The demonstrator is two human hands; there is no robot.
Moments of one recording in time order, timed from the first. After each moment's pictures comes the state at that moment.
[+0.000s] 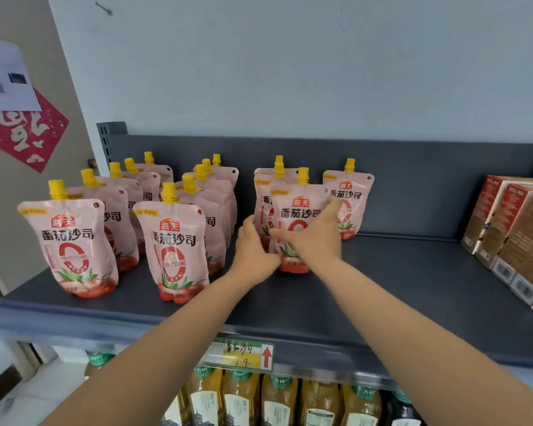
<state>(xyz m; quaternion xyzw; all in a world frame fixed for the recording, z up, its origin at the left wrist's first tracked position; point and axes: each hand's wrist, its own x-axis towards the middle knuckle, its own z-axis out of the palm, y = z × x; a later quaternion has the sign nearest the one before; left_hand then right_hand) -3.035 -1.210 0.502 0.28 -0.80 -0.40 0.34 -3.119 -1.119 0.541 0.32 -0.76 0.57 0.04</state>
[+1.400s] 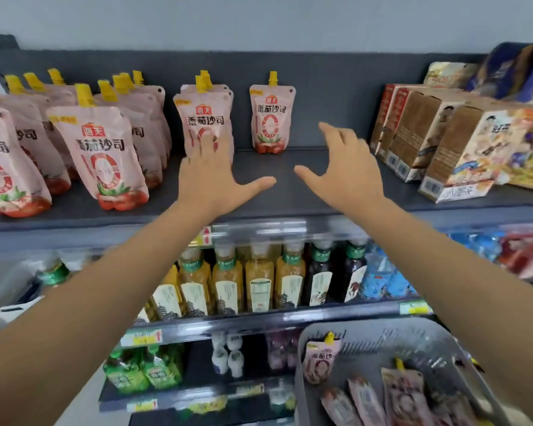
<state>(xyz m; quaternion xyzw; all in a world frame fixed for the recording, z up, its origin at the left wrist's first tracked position) -2.986 -1.094 0.528 0.29 -0.92 0.00 0.26 -3.103 -0.924 0.540 0.36 -0.88 0.21 0.24</state>
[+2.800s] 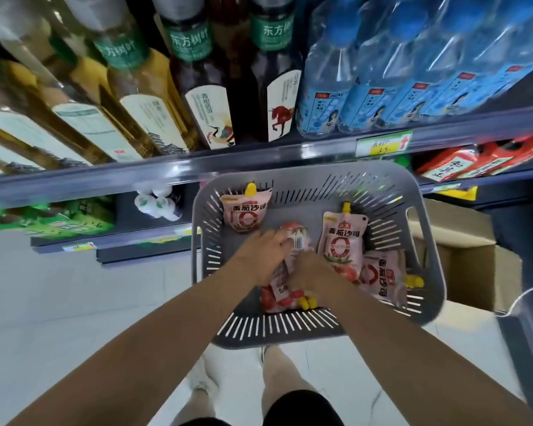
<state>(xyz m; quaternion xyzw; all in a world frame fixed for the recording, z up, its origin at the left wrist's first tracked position) -3.044 -0.842 0.138 -0.06 -0.96 -0.03 -0.28 -3.096 -0.731 0.125 0.17 -0.85 0.06 -0.49</state>
